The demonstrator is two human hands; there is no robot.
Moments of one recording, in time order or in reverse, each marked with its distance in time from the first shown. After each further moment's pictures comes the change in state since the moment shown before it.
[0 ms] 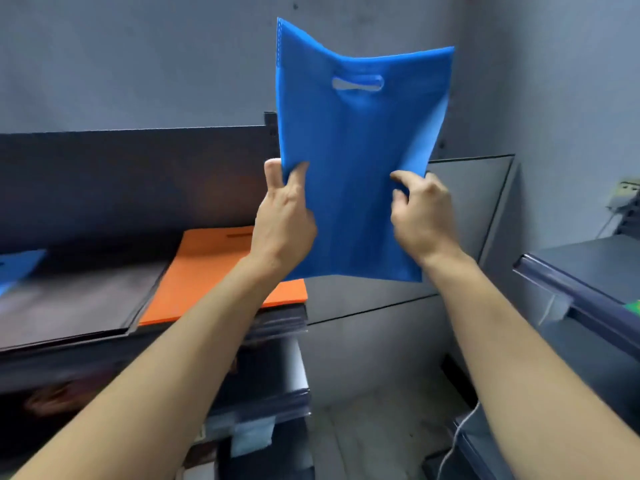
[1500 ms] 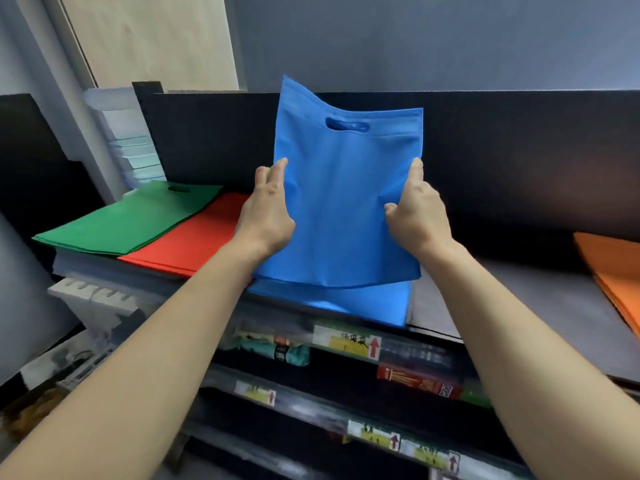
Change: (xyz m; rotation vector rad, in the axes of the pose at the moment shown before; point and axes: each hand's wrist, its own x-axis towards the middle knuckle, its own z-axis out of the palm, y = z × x) left_hand -0.068 -0.519 -0.367 0.351 0.038 -0.513; right_hand -0.111 -0.489 0.392 0.190 -0.501 -0.219
